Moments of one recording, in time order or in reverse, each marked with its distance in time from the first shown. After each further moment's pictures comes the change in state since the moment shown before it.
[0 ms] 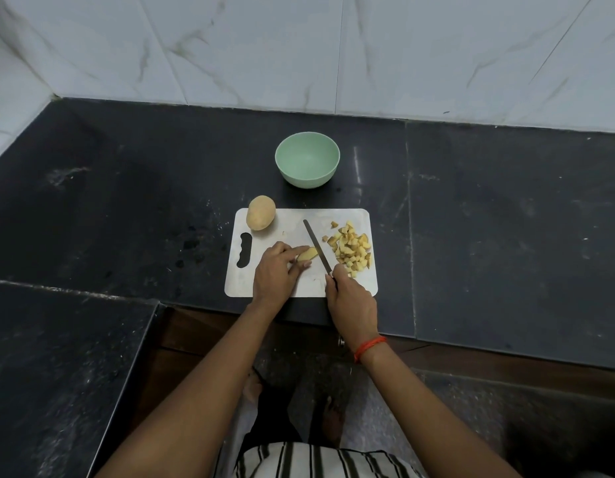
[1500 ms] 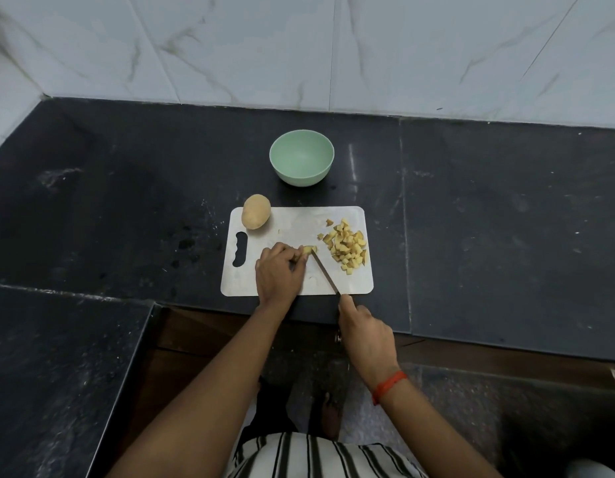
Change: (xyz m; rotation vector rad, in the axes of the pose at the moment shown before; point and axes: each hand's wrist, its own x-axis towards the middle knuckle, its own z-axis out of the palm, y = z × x) left_hand -0.004 0.014 0.017 0.044 0.158 -0.108; right_hand -0.056 0.031 -0.003 -0.269 -0.040 -0.054
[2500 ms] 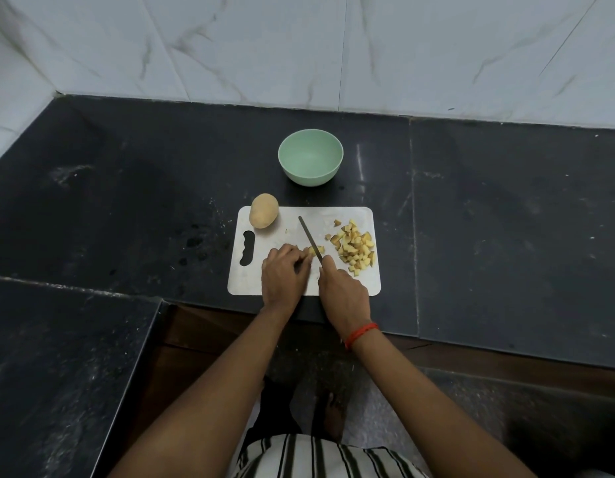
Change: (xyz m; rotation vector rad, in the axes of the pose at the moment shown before) left_hand -0.004 -0.004 -0.001 0.022 0.018 0.060; right_hand 0.075 -0.041 0.012 0.017 0.168 -0.051
